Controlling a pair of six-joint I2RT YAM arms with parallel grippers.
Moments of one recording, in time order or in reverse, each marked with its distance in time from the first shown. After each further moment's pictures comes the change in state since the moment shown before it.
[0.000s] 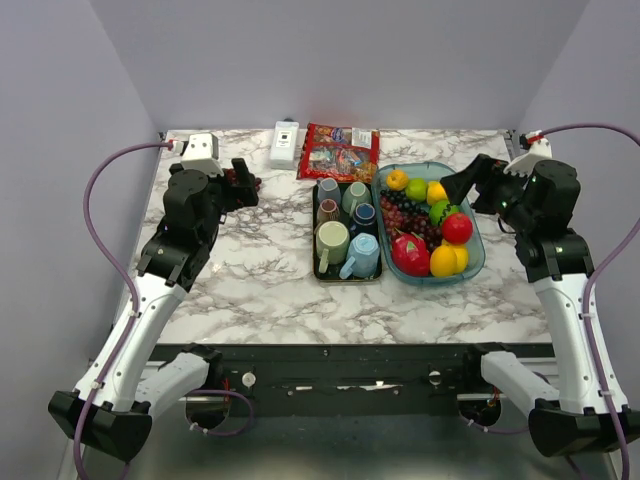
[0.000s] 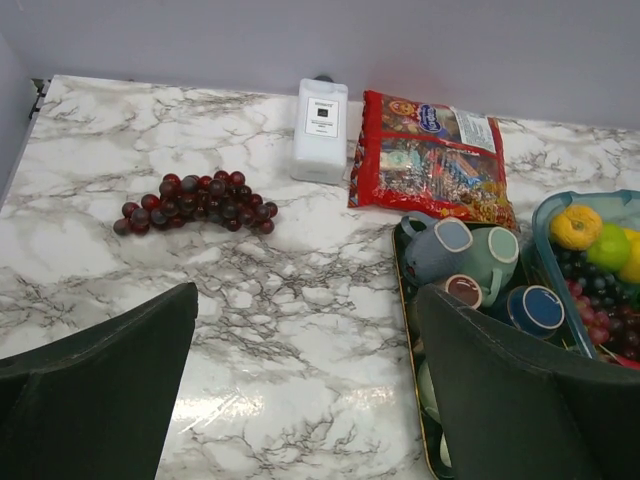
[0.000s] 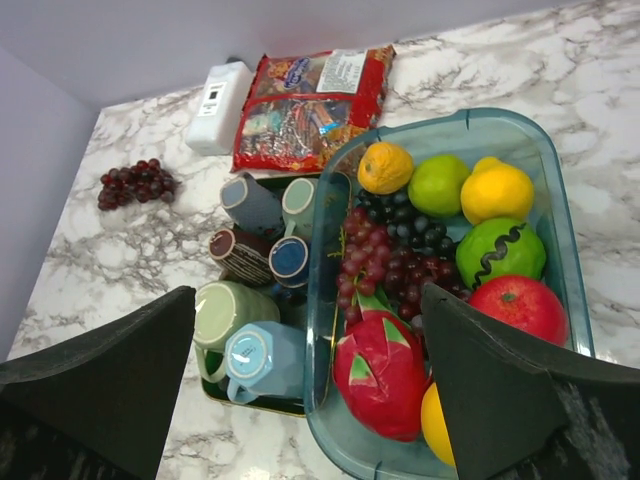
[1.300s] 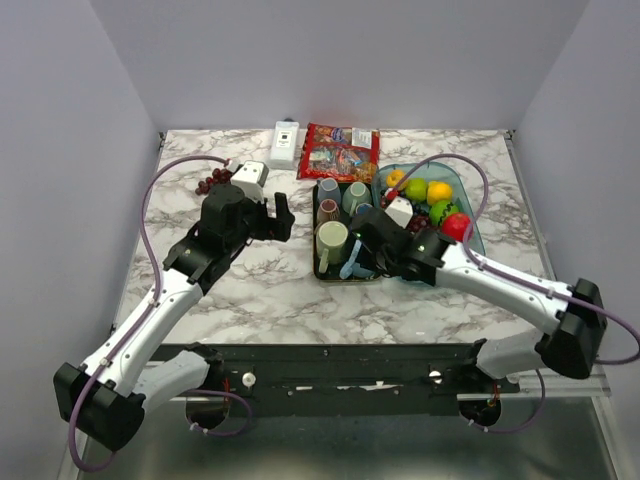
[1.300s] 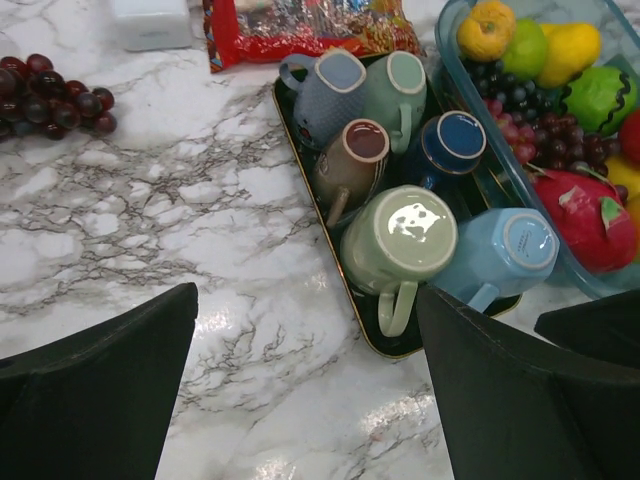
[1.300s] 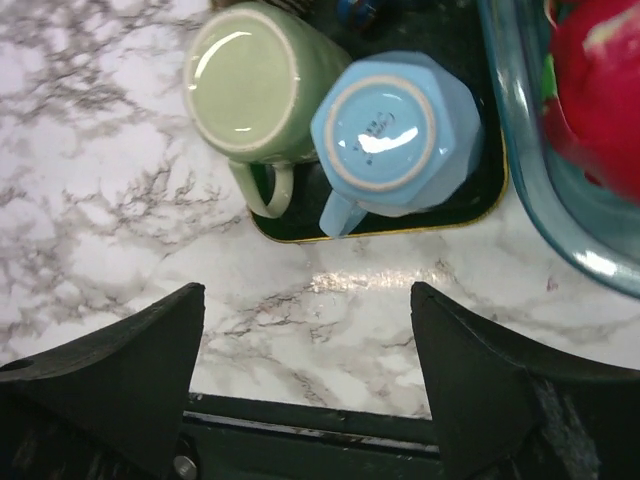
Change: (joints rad) left arm -0.140 0.054 -0.133 -0.028 0.225 -0.002; right arm 0.883 0.409 -0.039 -0.182 0.661 0.715
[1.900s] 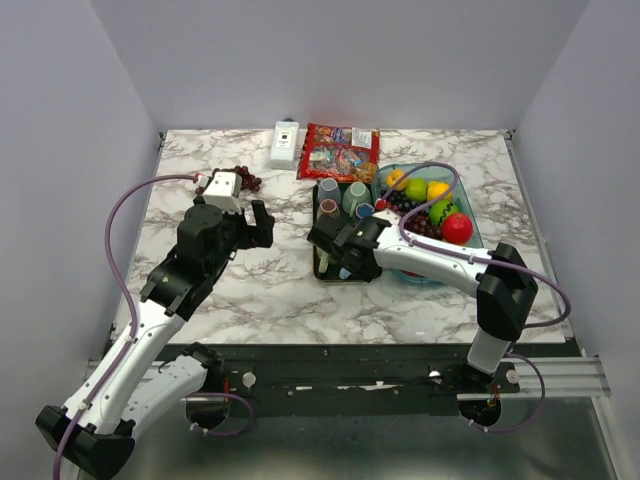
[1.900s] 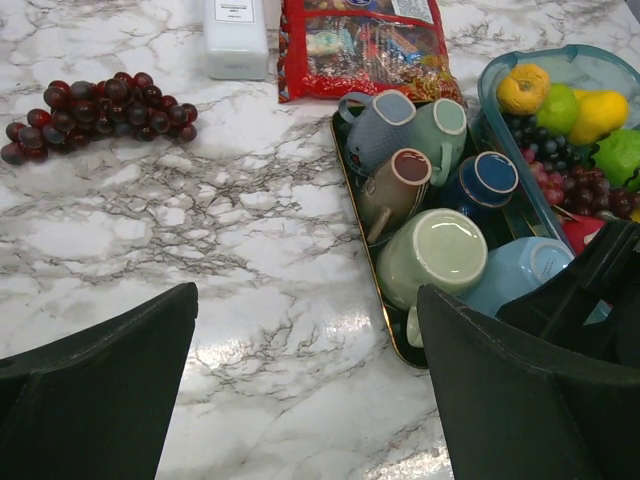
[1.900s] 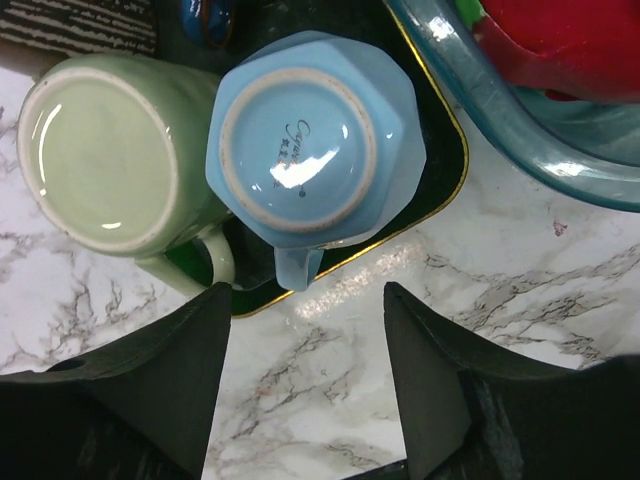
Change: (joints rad) left arm -0.001 -0.201 -0.057 -0.039 -0.156 -0.024; right arm 0.065 0.379 0.264 -0.336 0.165 0.486
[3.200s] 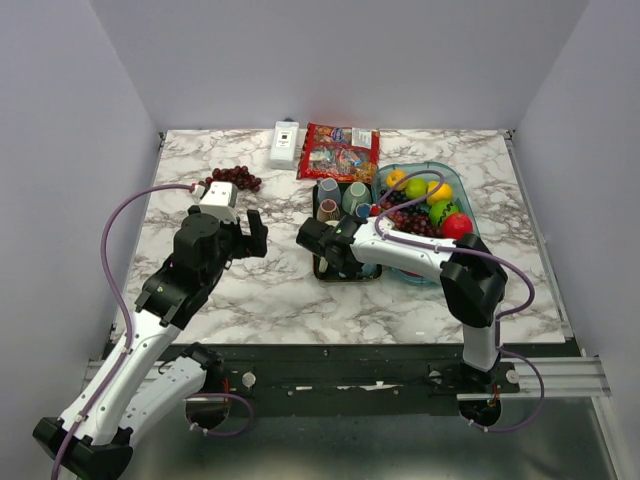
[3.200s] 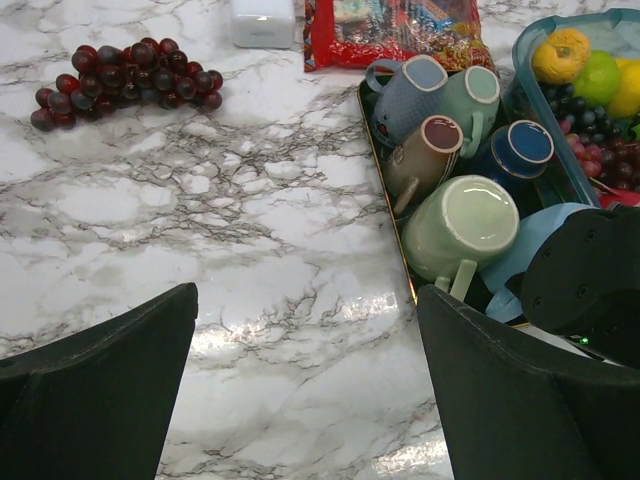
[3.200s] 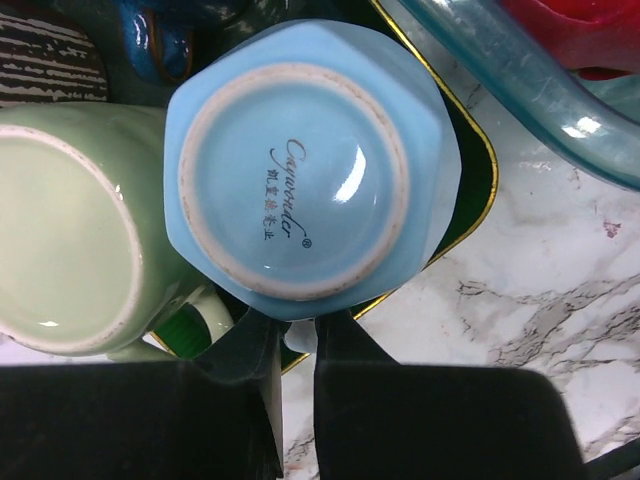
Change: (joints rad) left arm 0.000 -0.074 -0.038 -0.082 -0.031 0.019; right arm -0.019 0.198 0.100 -0.072 0.038 0.180
